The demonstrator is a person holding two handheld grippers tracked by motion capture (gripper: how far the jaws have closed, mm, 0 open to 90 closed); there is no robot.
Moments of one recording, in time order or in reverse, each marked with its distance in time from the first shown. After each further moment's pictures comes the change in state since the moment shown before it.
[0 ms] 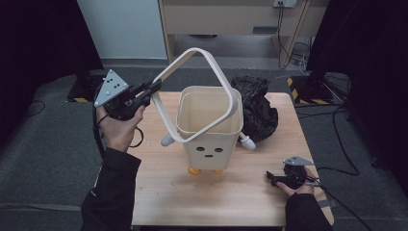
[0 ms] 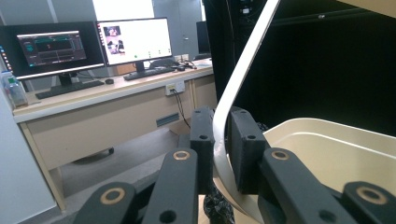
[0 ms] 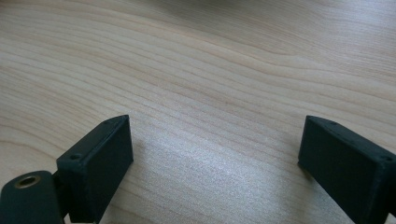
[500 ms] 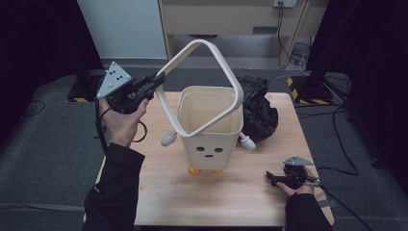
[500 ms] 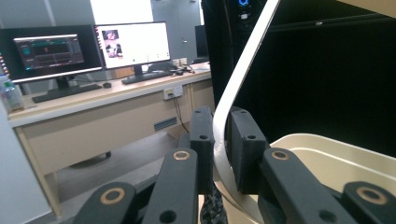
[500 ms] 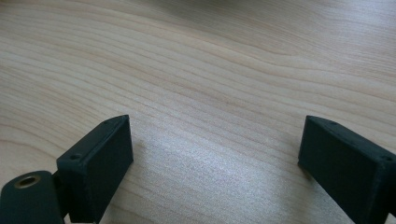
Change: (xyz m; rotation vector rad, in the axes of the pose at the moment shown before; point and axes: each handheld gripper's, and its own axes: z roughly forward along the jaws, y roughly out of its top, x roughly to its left) left arm -0.003 0.014 0.012 -0.013 -0.022 -0.003; right arm 0.000 0.000 0.000 -0.001 0.005 0.001
